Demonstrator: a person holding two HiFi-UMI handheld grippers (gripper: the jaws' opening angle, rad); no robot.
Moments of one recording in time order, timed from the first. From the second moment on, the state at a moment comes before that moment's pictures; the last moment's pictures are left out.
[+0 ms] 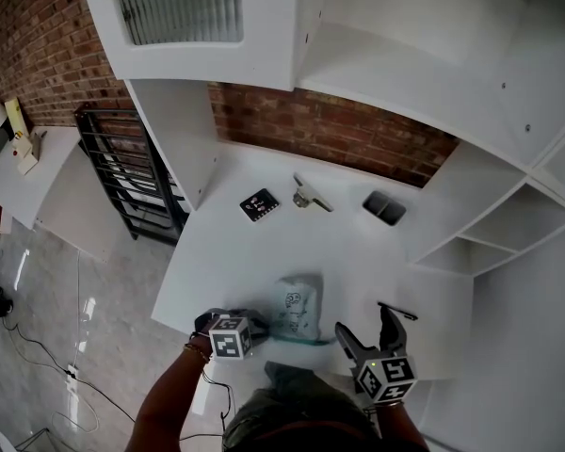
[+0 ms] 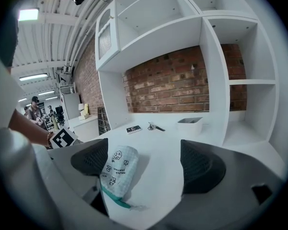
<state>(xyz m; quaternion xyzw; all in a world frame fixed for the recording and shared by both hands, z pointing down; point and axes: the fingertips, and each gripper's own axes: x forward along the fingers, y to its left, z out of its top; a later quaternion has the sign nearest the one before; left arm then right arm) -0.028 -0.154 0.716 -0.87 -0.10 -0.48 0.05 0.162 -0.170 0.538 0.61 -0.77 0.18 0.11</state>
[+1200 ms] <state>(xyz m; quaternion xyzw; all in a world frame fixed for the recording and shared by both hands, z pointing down) 0.016 -0.200 0.571 -0.94 0.06 -0.23 -0.25 0.085 -0.200 0.514 0.44 -0.86 0.24 0.03</state>
